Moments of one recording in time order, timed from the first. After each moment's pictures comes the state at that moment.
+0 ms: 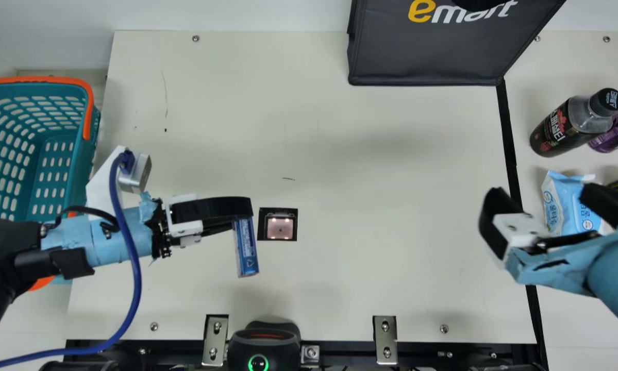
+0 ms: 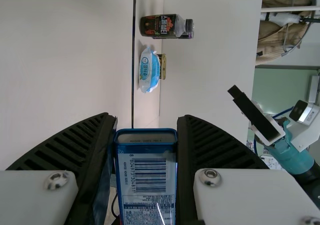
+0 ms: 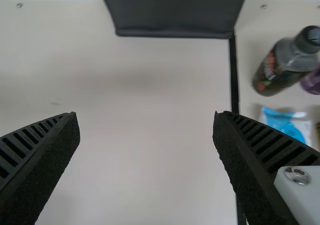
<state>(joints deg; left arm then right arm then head) -0.9 65.1 -34.2 -82.3 69.9 25.2 4.6 46.4 -68.8 3.1 69.9 2.0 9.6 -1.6</state>
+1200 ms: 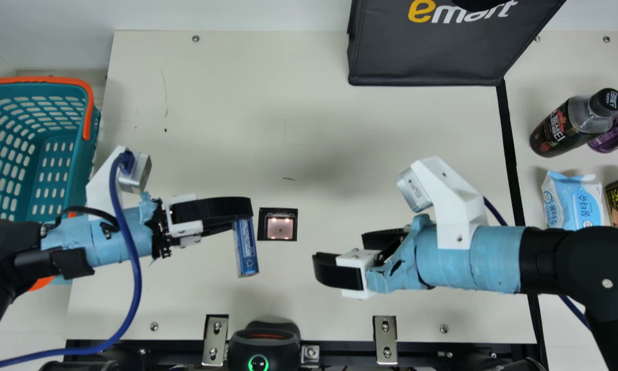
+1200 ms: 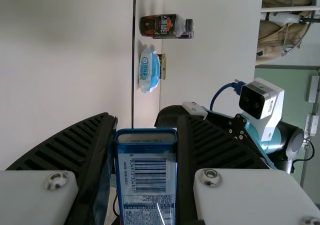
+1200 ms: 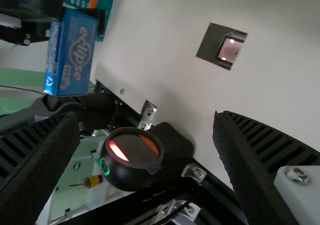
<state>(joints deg) -0.9 65.1 -34.2 -82.3 69.9 25.2 13.9 60.7 -53.9 47.2 69.8 -13.6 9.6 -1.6</state>
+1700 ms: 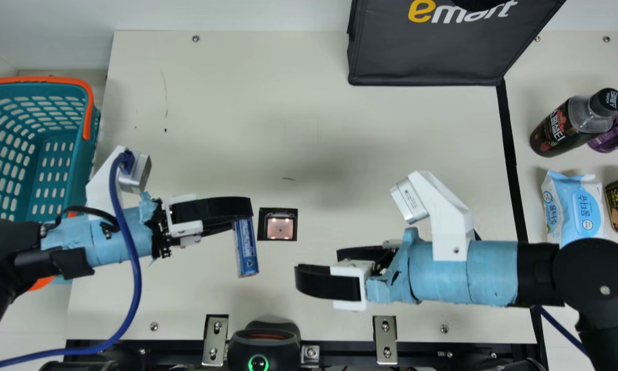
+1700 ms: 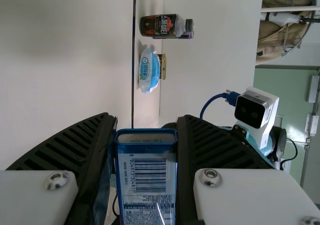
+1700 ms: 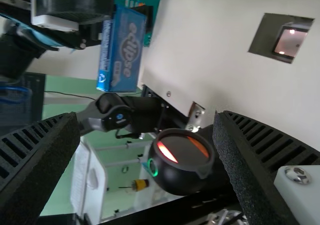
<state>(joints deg) -0.9 65.1 -34.2 -82.3 69.9 25.2 12.2 57.5 -47.0 60.7 69.8 -15.9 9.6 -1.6</state>
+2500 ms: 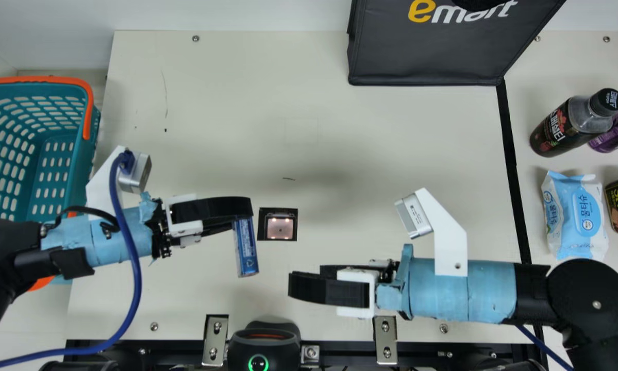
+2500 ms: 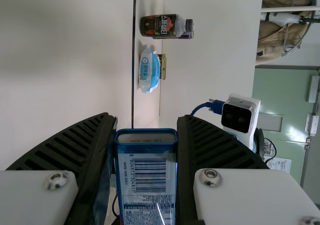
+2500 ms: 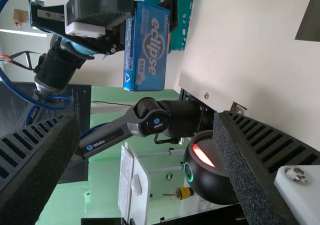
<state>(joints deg) -0.9 65.0 -34.4 -82.2 69.9 24.8 10.6 56.3 -38.4 73.7 69.8 -20.3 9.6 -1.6</state>
